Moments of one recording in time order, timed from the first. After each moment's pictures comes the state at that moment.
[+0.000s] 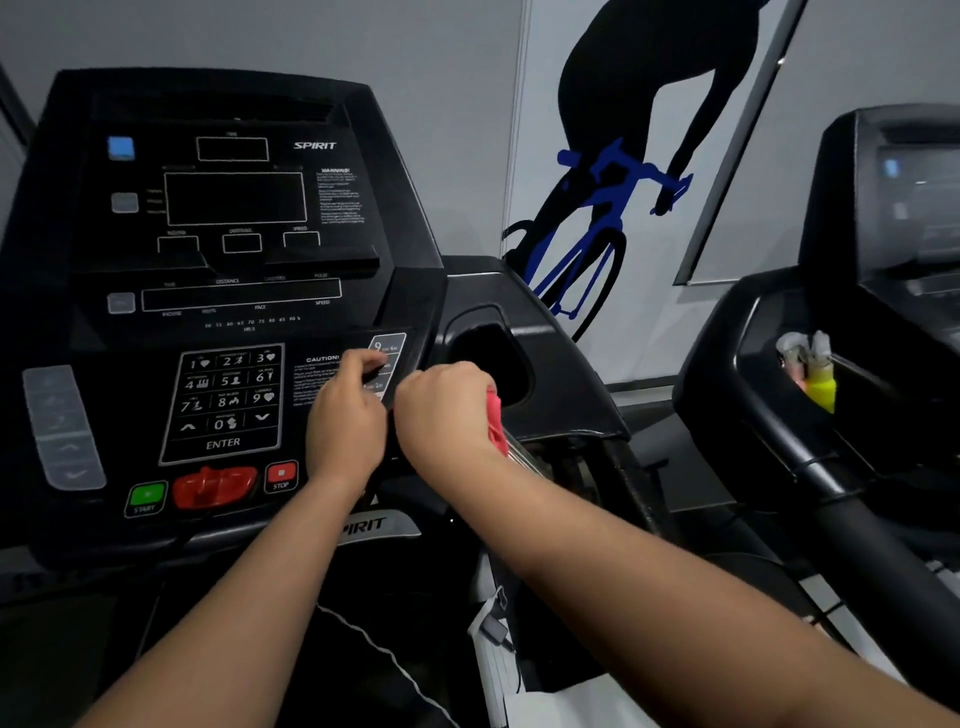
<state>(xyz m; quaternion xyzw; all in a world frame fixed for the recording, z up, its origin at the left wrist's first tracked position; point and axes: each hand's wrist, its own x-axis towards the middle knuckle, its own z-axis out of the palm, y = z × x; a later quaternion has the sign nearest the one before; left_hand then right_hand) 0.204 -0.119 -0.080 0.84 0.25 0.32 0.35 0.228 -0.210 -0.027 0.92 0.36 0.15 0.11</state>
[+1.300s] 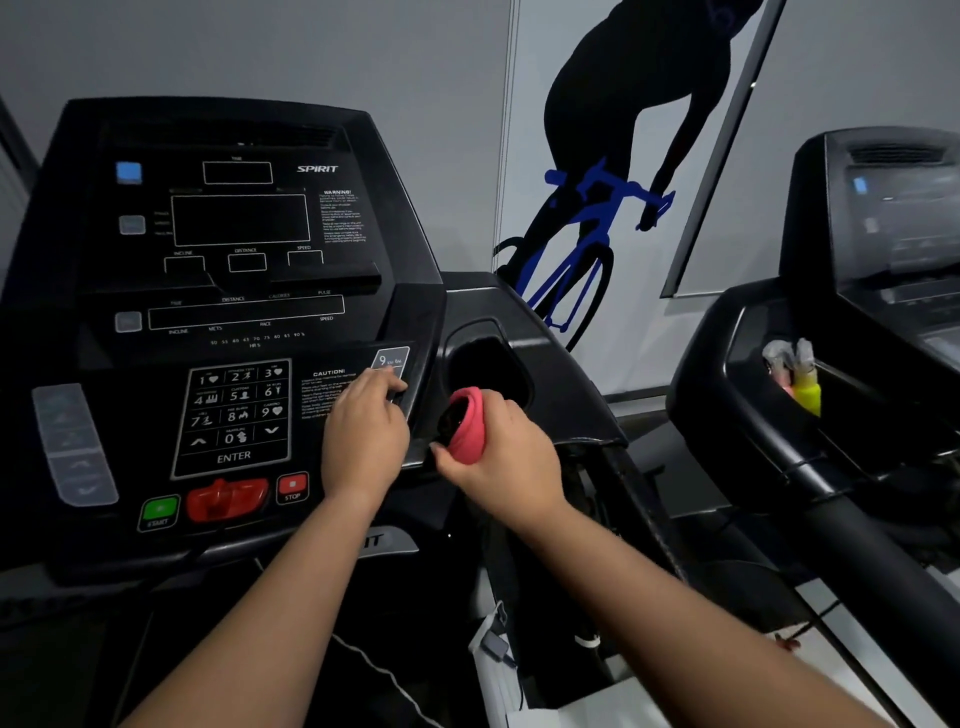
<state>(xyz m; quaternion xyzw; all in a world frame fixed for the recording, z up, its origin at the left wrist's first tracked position) 0.207 -0.122 -0.082 0.88 0.20 0.31 0.28 0.234 -0.271 -0.079 0.90 0.27 0.14 -0.31</state>
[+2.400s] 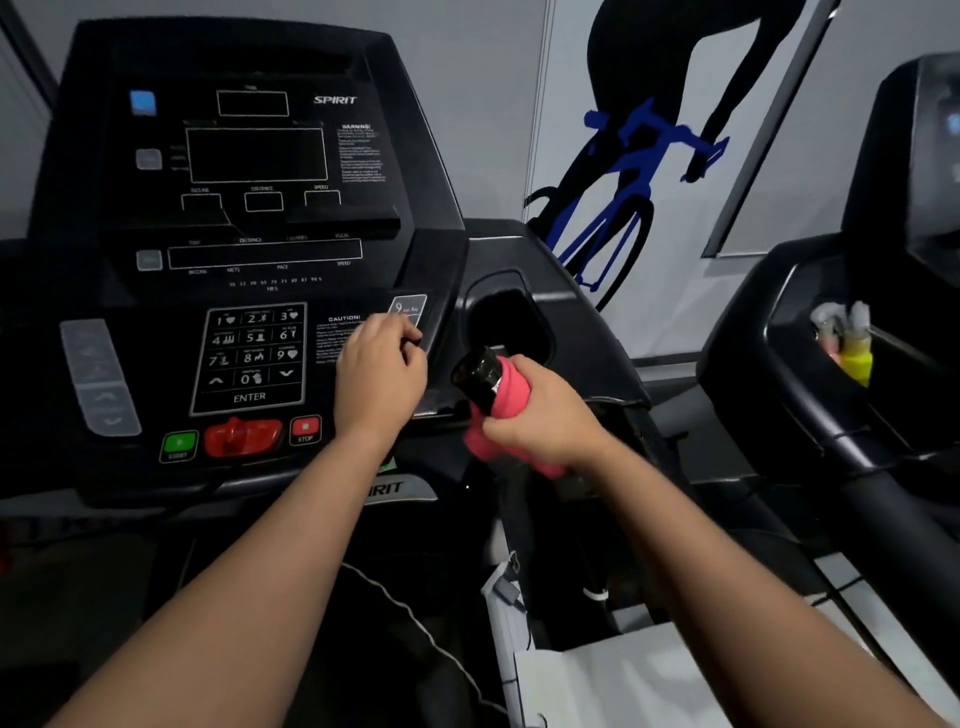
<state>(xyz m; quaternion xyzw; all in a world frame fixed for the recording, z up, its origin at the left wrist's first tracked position) 0.212 -0.119 -0.083 0.89 0.20 0.34 0.22 0.262 -0.295 -0.075 0.84 0.29 -0.11 -0.43</state>
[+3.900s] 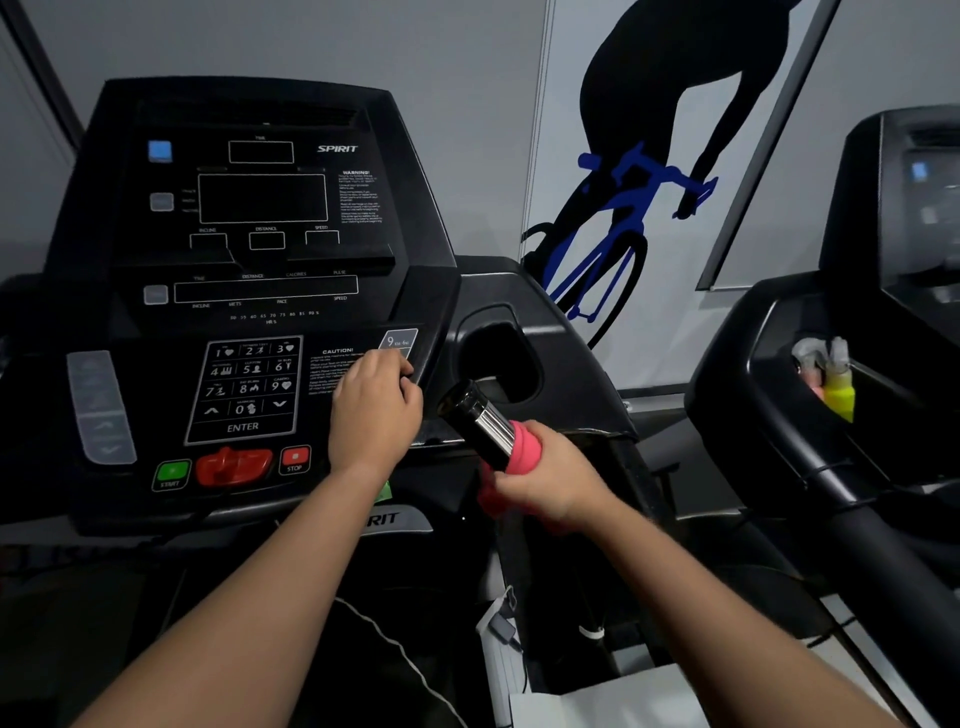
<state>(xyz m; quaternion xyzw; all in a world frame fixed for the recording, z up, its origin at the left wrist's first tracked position) 0.209 -0.129 -0.084 0.90 0.21 0.33 0.18 0.260 -0.322 -0.101 0.85 0.24 -0.15 -0.45</state>
